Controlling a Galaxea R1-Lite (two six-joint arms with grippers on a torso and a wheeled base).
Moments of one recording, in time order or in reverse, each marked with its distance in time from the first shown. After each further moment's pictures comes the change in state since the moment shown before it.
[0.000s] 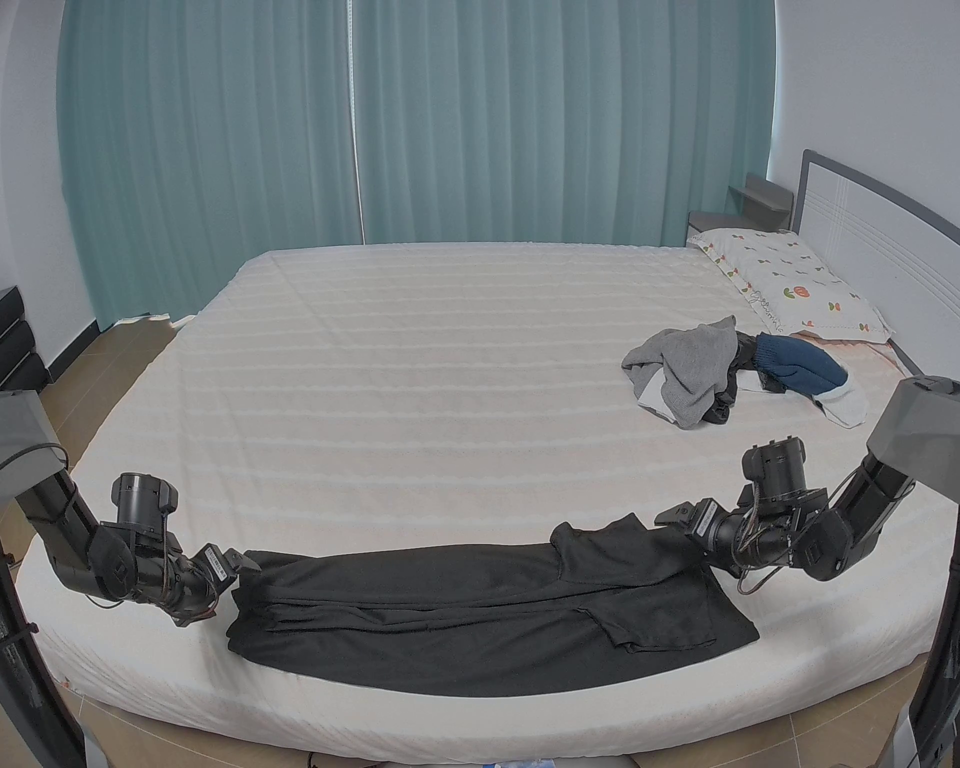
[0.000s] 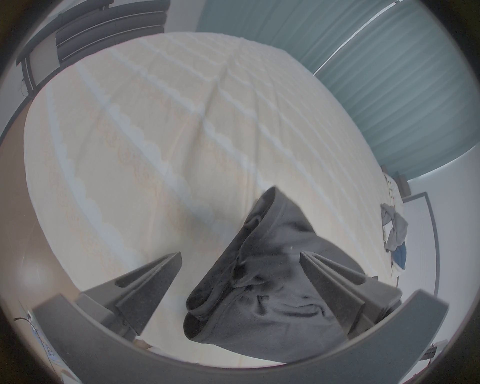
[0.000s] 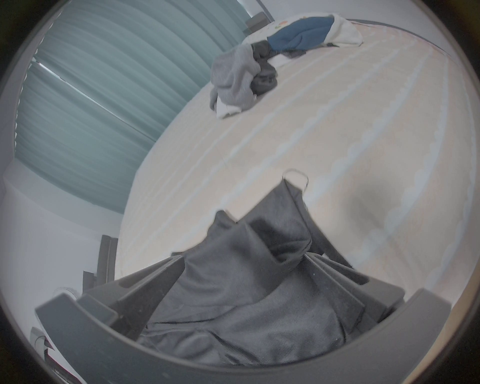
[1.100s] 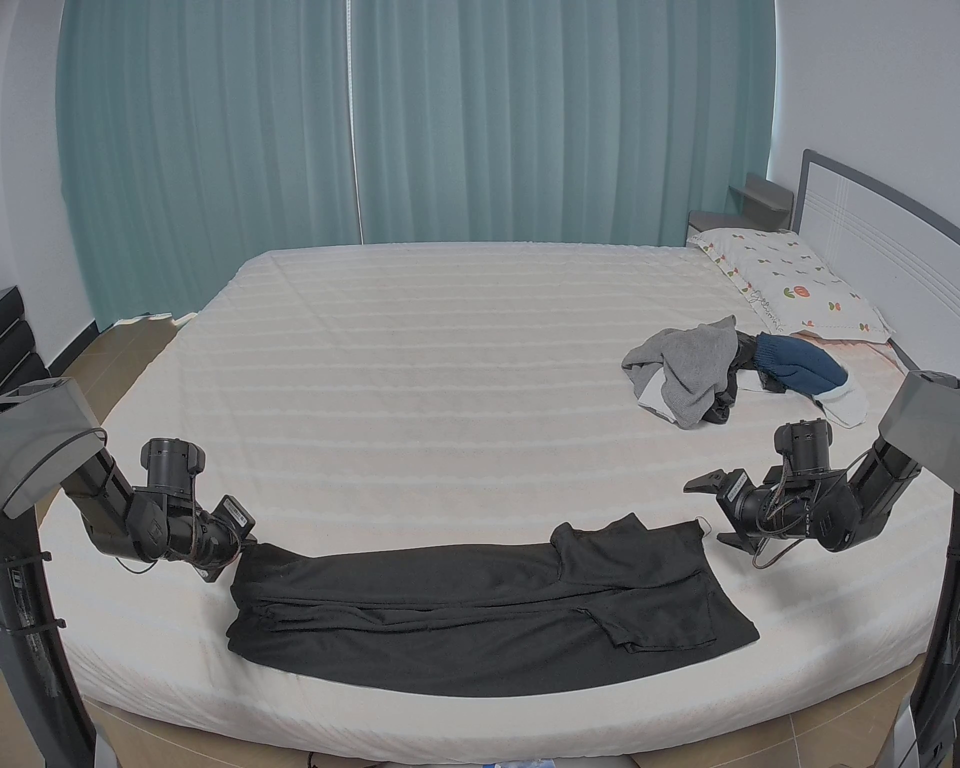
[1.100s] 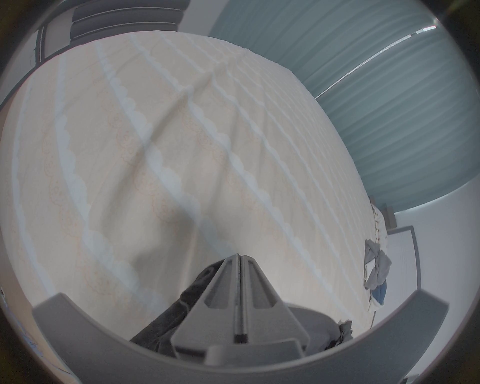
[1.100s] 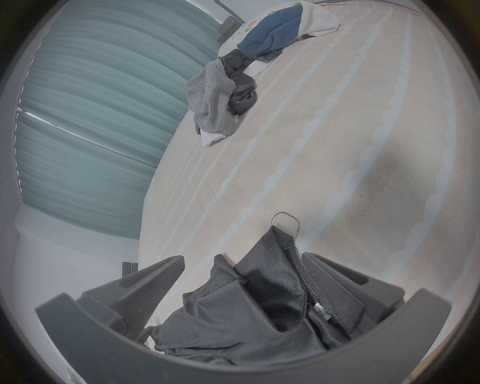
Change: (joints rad) left arm -0.022 0.165 -0.270 -0.008 0.039 -0.176; right arm -0.143 0.082 -0.104 -0.007 0.141 0.091
